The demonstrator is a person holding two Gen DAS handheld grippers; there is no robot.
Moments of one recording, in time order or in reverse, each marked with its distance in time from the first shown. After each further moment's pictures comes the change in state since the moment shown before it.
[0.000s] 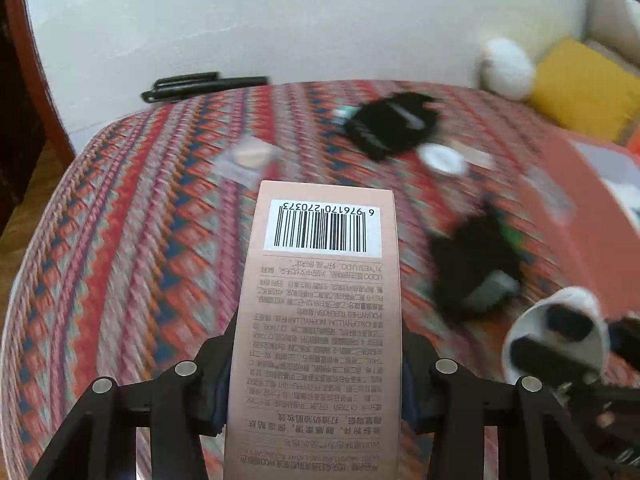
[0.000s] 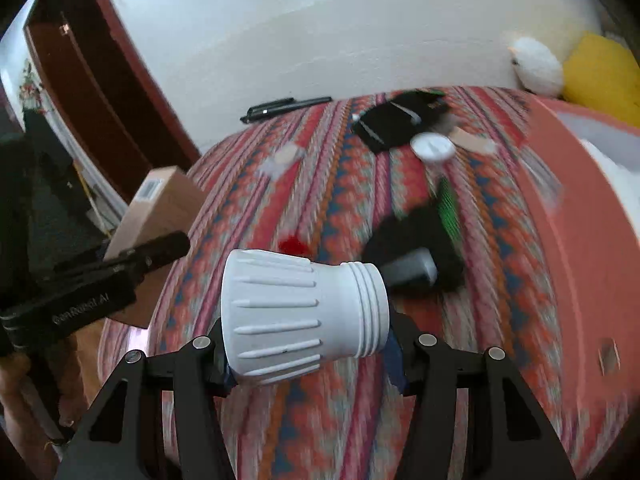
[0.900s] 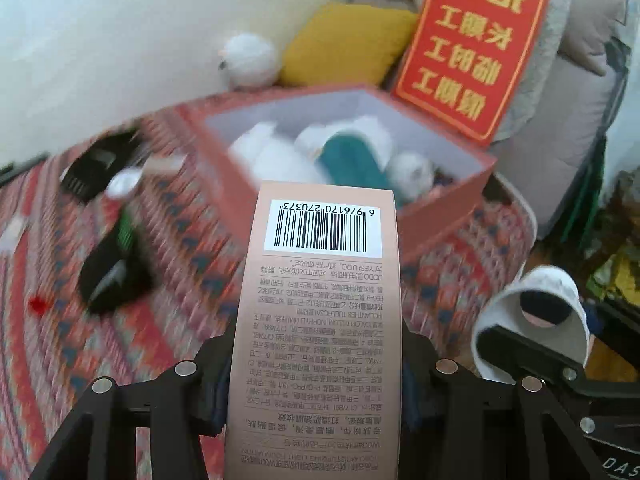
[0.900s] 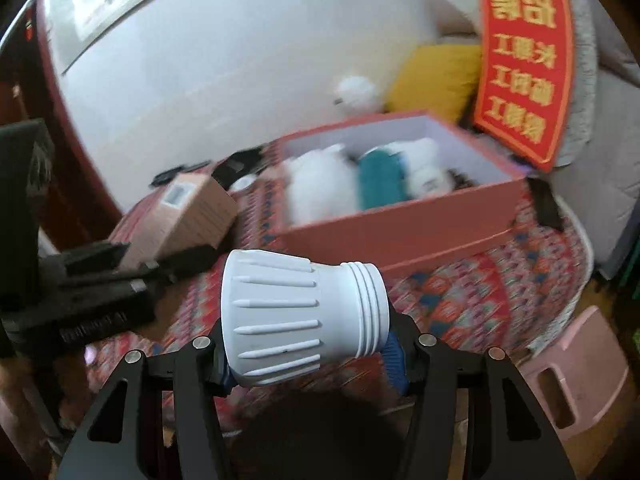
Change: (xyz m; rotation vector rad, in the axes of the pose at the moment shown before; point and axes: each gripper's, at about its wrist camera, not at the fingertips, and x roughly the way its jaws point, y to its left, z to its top) left arm -0.087 -0.291 -0.047 0.335 -0.052 -0.348; right arm -0.270 -0.166 -0.113 0.177 -0.235 -0.316
